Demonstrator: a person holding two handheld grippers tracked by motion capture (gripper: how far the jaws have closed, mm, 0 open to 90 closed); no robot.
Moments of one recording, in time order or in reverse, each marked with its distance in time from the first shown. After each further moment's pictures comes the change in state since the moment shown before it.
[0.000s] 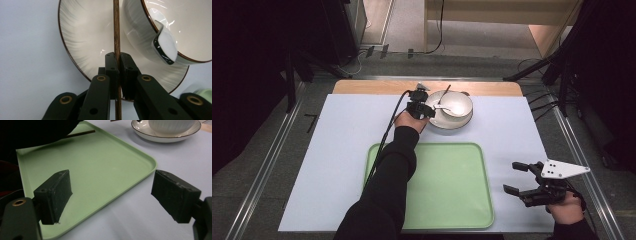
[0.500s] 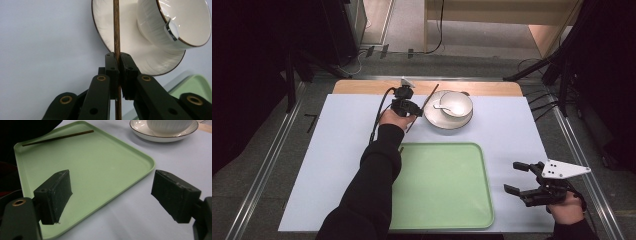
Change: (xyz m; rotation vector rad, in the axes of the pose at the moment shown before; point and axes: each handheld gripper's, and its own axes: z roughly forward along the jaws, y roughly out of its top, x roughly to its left) left arm 0.027 -0.009 -0.042 0.036 -0.030 -0.051; right arm 0.000 -0.001 -0.001 -0.002 -0.005 0.006
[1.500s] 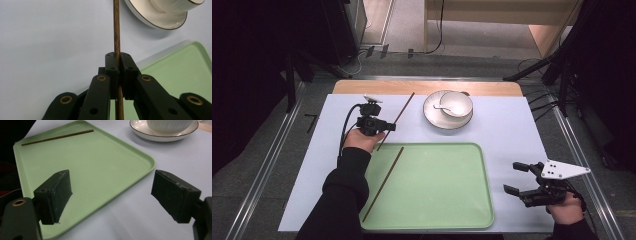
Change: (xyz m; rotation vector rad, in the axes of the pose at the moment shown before) left arm 0.039 -0.083 -0.069 -0.070 -0.003 -0.025; right arm 0.001 0.000 0.001 0.004 -0.005 0.000
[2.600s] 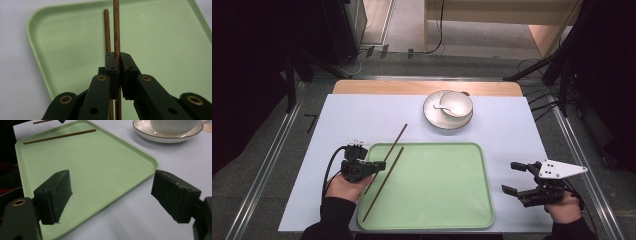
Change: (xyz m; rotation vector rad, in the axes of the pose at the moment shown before) left arm -0.020 -0.119 -0.035 -0.001 -0.013 0.003; right arm 0.001 0.003 0.004 0.005 0.013 -0.016
